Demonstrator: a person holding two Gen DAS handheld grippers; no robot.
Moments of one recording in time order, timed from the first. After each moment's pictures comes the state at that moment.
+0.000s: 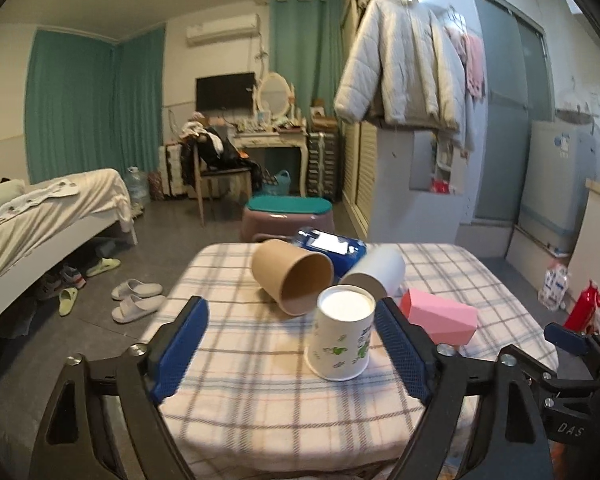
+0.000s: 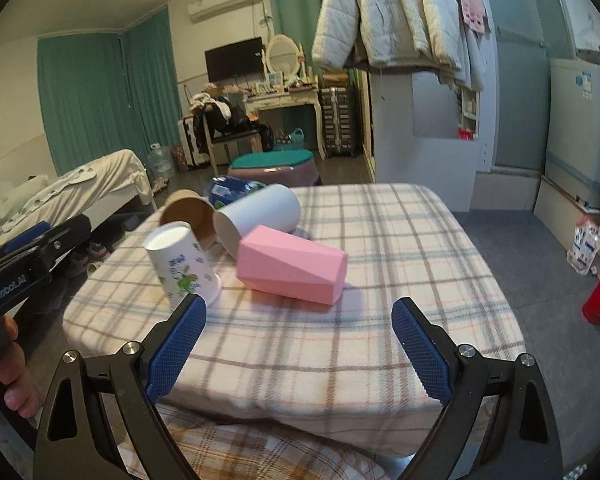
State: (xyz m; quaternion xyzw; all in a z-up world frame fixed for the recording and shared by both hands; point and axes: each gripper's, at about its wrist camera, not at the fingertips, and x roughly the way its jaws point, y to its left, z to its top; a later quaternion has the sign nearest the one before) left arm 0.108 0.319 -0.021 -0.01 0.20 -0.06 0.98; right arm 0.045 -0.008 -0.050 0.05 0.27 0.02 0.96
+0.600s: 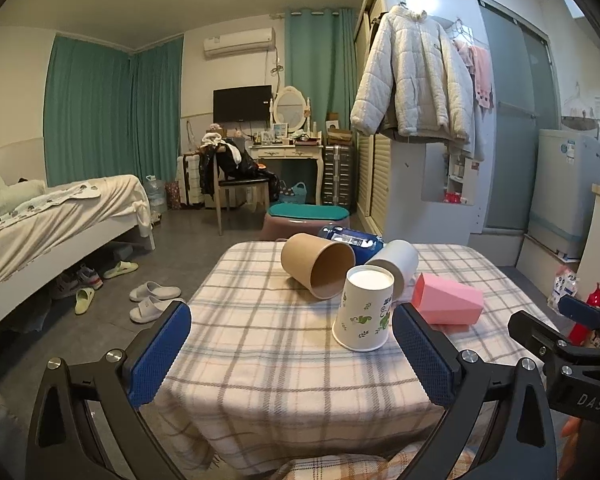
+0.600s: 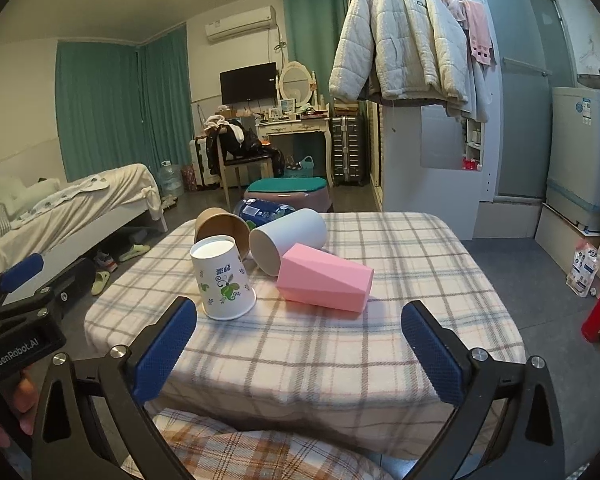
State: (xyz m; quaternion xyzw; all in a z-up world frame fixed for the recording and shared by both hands) left arm 0.066 0.341 -0.033 -0.01 0.18 -0.04 0.98; right arm 0.013 0.023 -0.038 0.03 0.22 0.02 0.97
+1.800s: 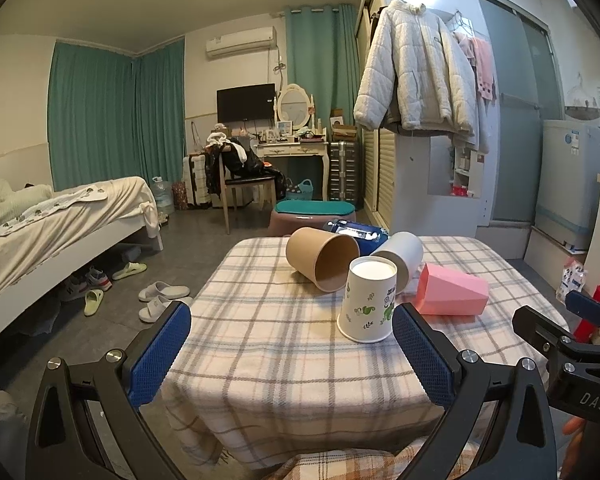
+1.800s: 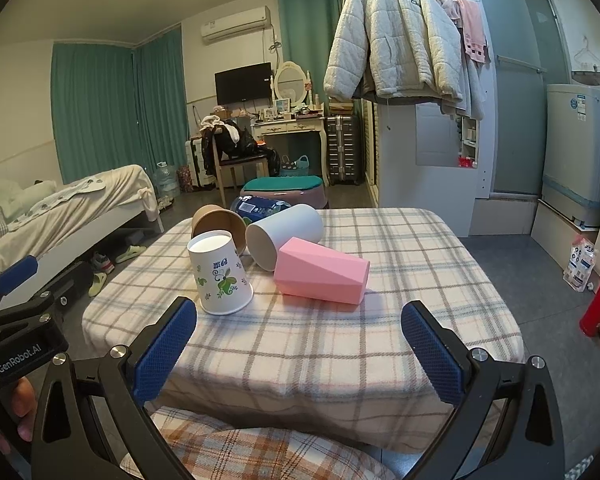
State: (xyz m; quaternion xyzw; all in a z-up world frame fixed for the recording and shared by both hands) left arm 0.061 0.334 -0.038 0.01 0.19 -0.03 0.98; right arm 0.007 0.021 -0.040 0.04 0.23 0.02 0.97
